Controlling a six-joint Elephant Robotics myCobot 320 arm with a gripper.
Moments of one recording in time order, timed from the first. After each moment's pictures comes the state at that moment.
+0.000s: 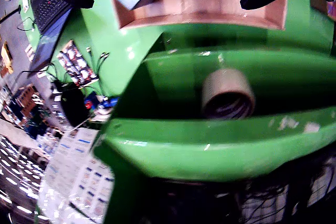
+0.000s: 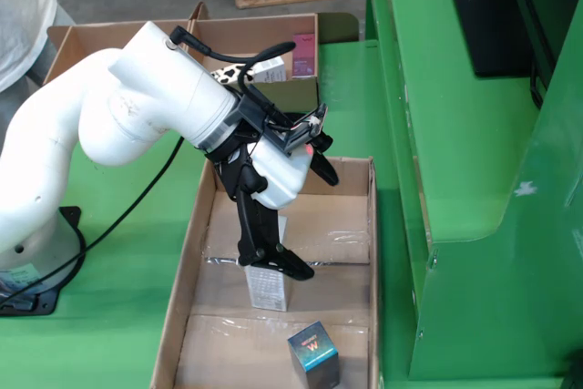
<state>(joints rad) 0.06 -0.96 -0.03 0.19 1.28 0.12</state>
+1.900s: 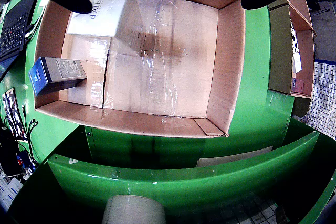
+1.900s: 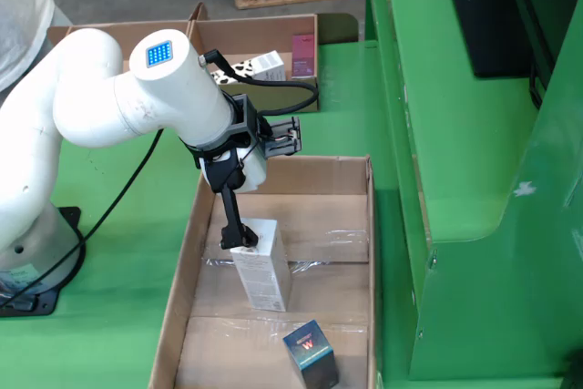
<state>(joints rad) 0.10 -0.86 -0.02 -0.44 1.75 0.10</state>
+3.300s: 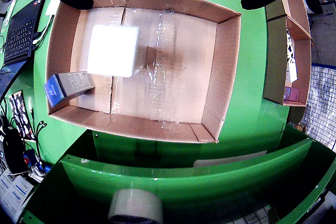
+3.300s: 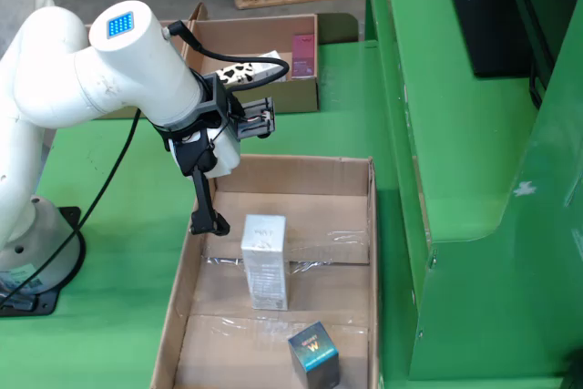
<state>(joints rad) 0.13 -0.70 -0.02 -0.59 1.71 0.11</state>
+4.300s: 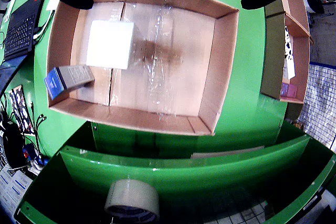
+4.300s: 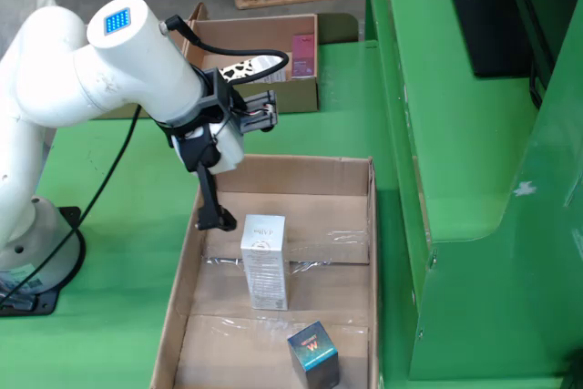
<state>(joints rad) 0.13 -0.70 -0.02 -0.56 1.71 0.10</state>
